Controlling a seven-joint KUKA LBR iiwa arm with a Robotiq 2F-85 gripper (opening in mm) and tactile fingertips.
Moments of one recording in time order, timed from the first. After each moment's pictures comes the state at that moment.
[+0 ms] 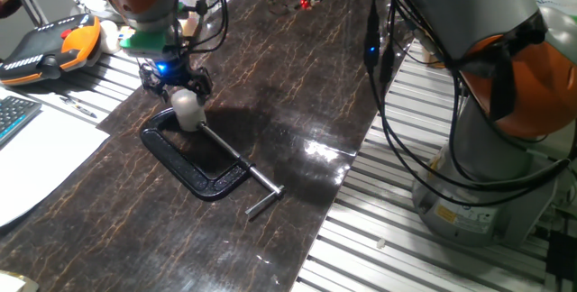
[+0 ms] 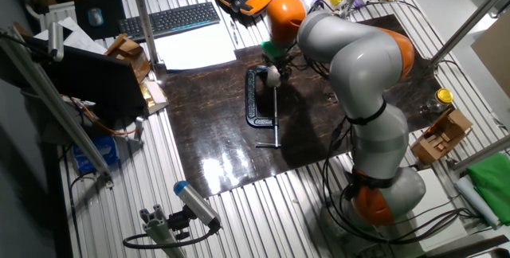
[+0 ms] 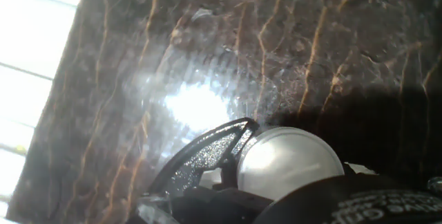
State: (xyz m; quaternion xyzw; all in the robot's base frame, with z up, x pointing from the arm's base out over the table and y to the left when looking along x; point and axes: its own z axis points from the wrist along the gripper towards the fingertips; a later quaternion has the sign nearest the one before) arm 0.639 0.067 0.082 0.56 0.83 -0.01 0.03
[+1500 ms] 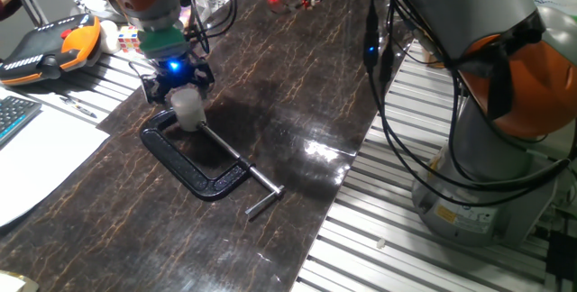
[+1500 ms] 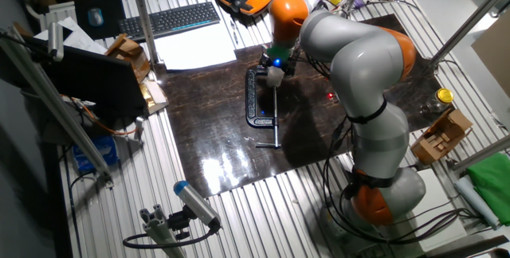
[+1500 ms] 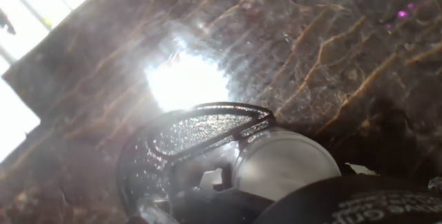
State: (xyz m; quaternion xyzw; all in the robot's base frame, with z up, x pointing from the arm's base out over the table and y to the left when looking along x) arm 0.636 0.065 0.078 0.33 0.94 -0.01 0.02
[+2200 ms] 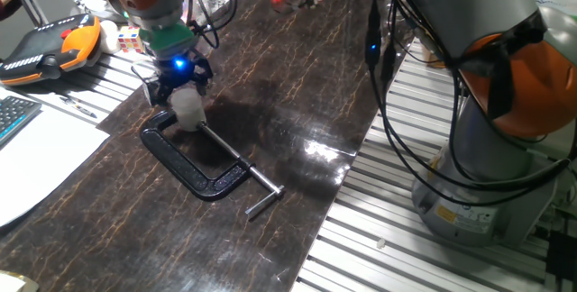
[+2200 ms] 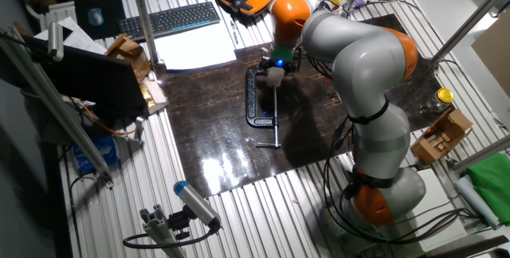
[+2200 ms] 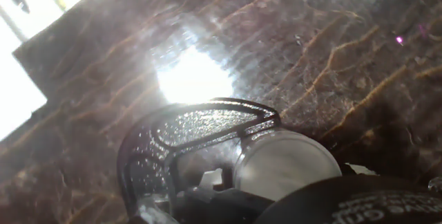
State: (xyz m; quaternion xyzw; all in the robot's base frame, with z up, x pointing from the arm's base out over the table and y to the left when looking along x) arm 0.635 0.065 0.080 0.21 0.98 -0.01 0.02
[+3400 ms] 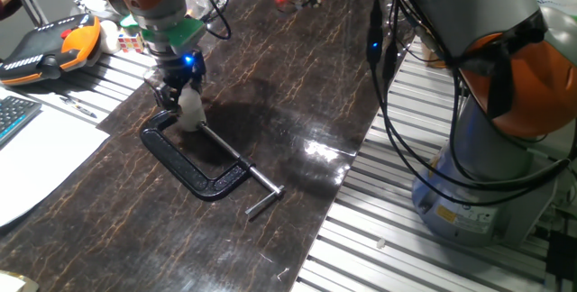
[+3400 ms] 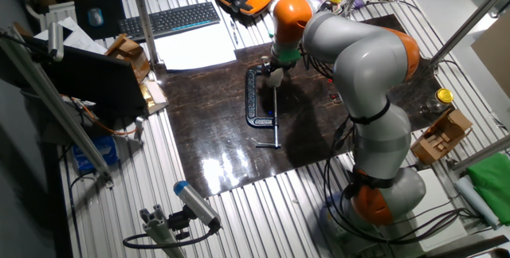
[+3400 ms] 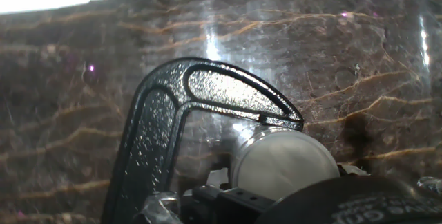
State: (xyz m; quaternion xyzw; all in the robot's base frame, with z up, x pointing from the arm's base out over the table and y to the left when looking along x) arm 0.632 0.063 0.079 0.00 1.00 -0.01 0.02
